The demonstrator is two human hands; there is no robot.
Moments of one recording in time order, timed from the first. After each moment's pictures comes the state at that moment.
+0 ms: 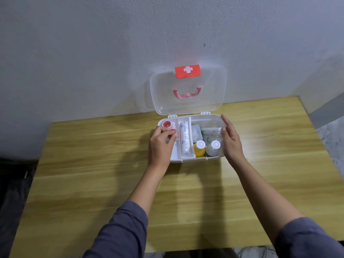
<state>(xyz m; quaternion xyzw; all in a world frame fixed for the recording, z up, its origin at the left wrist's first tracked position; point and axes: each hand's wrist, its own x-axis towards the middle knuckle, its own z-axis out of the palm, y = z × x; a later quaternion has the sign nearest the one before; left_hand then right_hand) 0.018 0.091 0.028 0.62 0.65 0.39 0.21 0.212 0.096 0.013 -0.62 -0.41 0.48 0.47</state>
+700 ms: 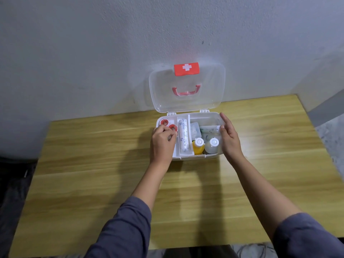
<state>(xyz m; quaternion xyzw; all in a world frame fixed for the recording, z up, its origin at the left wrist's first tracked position) 0.024 0.093 0.019 0.62 0.67 0.37 0.18 0.213 0.096 0.012 -0.63 -0.40 0.48 0.47</state>
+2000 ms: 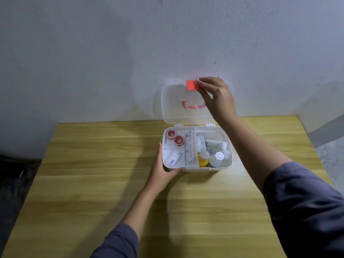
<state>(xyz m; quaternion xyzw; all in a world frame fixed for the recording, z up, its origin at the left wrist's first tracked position) -0.013 0.050 -0.008 0.48 0.61 0.35 0.53 0.170 0.211 0.106 -0.53 -0.75 0.07 0.39</state>
